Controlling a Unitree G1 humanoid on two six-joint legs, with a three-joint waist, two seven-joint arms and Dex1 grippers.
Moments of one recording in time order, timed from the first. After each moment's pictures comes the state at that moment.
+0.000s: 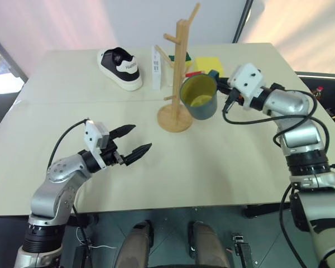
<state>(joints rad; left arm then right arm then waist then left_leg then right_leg) -0.16 0.49 0.11 -0.32 -0.55 0.37 -0.79 -0.85 -0.64 0.08 0.33 0.02 0.00 0.78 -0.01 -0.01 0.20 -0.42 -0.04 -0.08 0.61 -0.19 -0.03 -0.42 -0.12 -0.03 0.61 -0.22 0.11</state>
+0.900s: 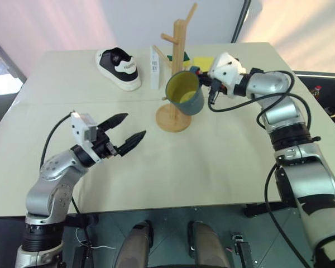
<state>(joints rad) -0.20 0.47 0.18 -0.33 -0.62 0.36 -0.75 -1.09 -0.53 0.17 0.66 -0.07 -0.14 0.87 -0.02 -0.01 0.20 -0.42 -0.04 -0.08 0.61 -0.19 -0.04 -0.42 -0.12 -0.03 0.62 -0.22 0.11</state>
